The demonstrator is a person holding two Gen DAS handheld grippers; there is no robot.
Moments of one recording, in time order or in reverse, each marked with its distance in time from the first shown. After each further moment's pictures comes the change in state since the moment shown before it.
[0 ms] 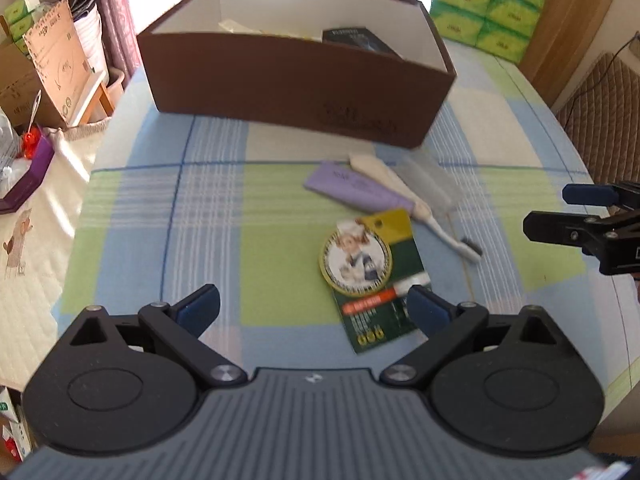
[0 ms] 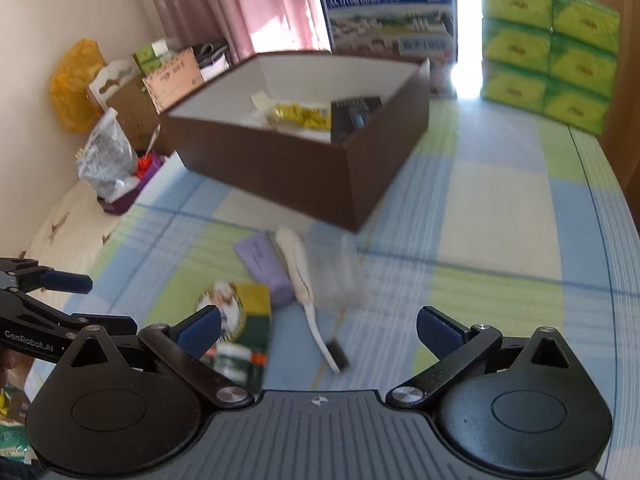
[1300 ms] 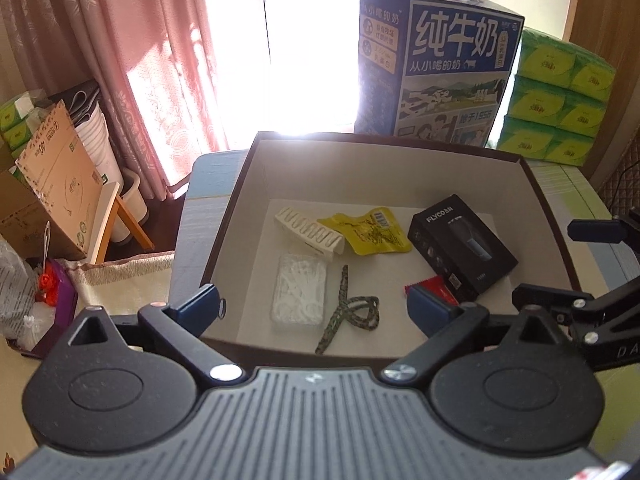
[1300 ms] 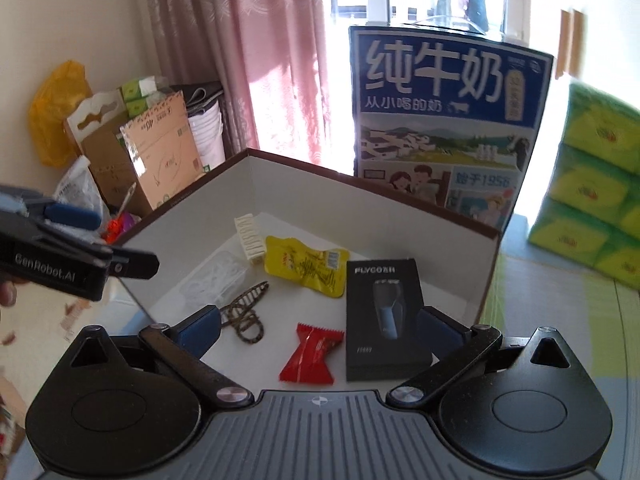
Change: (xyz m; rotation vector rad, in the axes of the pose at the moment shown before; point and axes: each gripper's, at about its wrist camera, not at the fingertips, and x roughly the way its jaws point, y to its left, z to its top) left arm 0.043 0.086 0.235 0.097 -0.198 0.067; right arm 0.111 0.029 0.185 -0.088 -0.147 -0.050
